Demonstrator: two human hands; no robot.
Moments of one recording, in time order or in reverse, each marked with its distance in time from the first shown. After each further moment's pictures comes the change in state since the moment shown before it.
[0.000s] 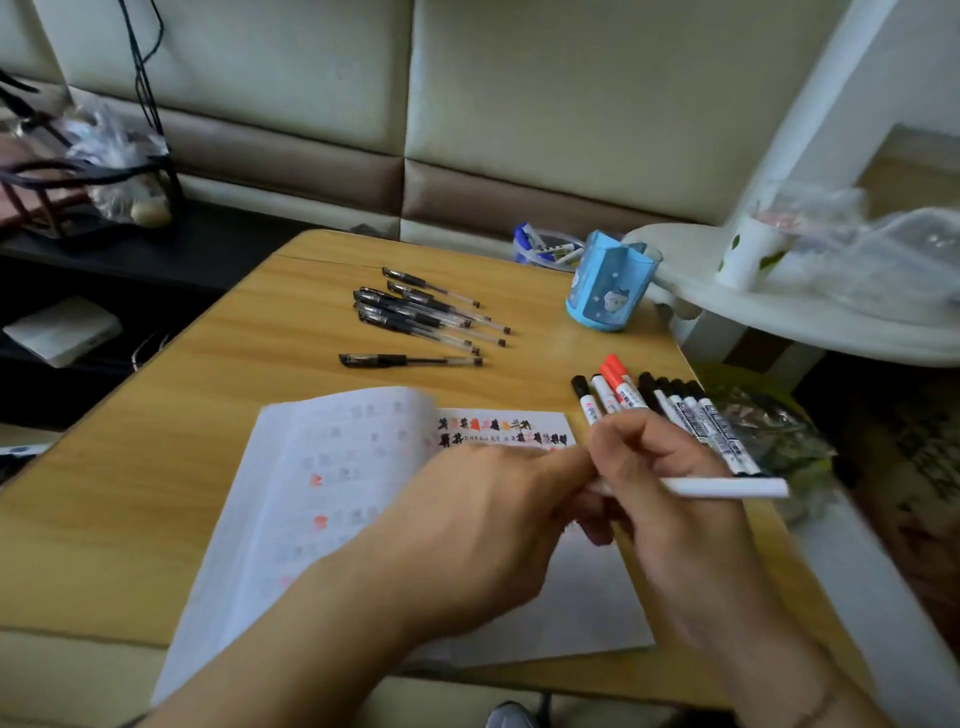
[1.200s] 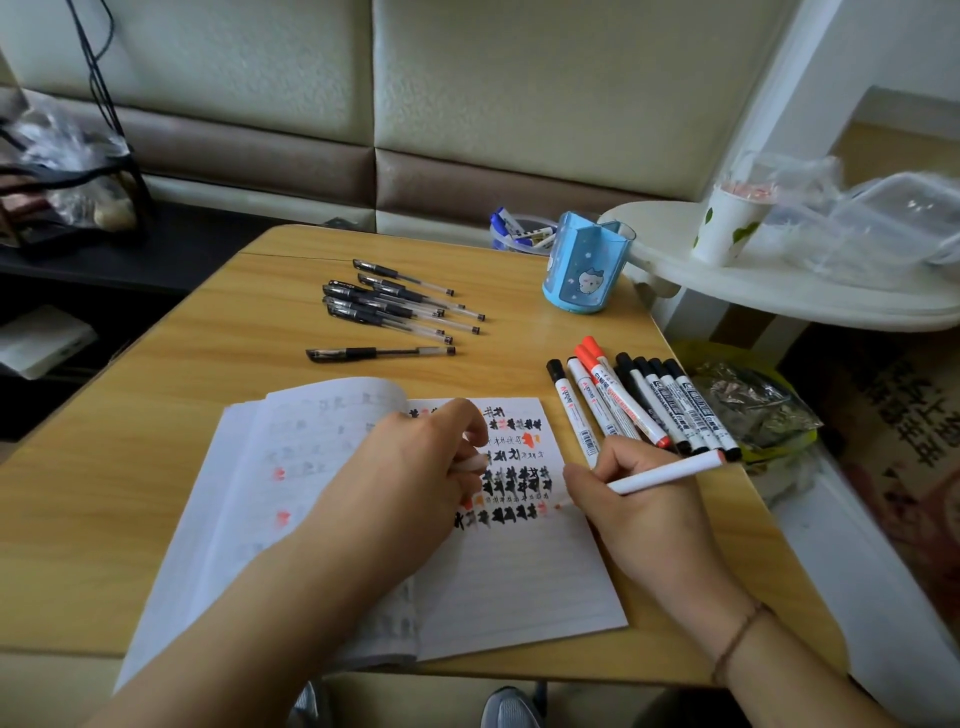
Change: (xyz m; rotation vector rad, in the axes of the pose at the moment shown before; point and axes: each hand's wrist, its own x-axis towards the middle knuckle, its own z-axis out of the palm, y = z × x) left_hand 0.001 -0.025 0.015 -0.062 0.034 -0.484; right_hand 0.009 0.055 -0.042 -0.556 0.164 -0.073
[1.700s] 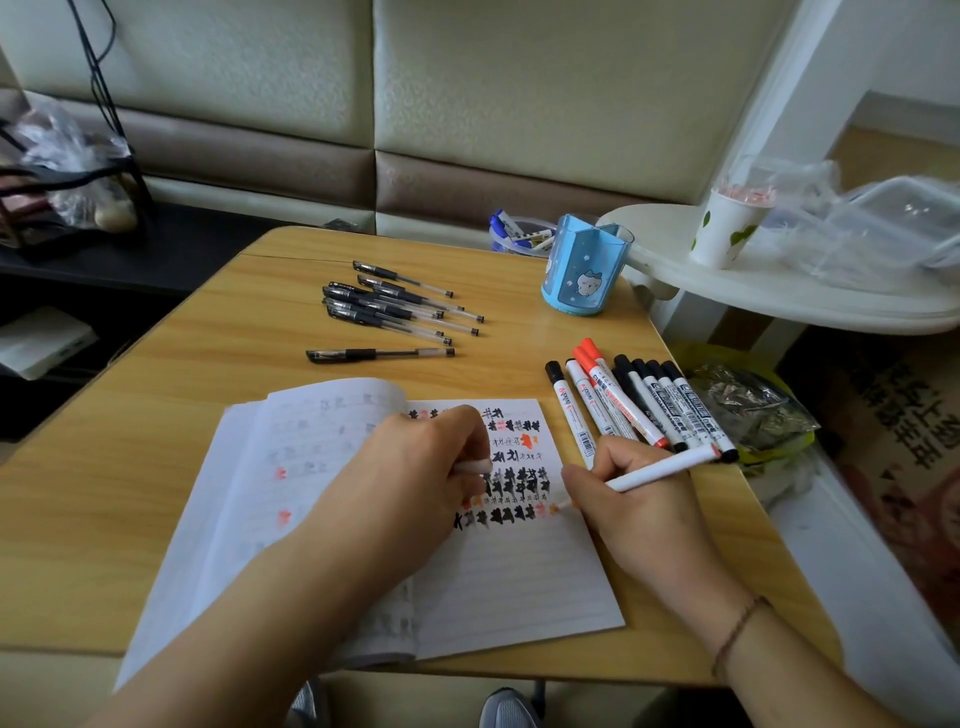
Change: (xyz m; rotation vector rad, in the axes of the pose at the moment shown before) left_hand -0.001 0.003 -0.002 0.033 0.015 0.055; right_hand 0.002 -0.002 -0.001 -0.020 -0.019 0.075
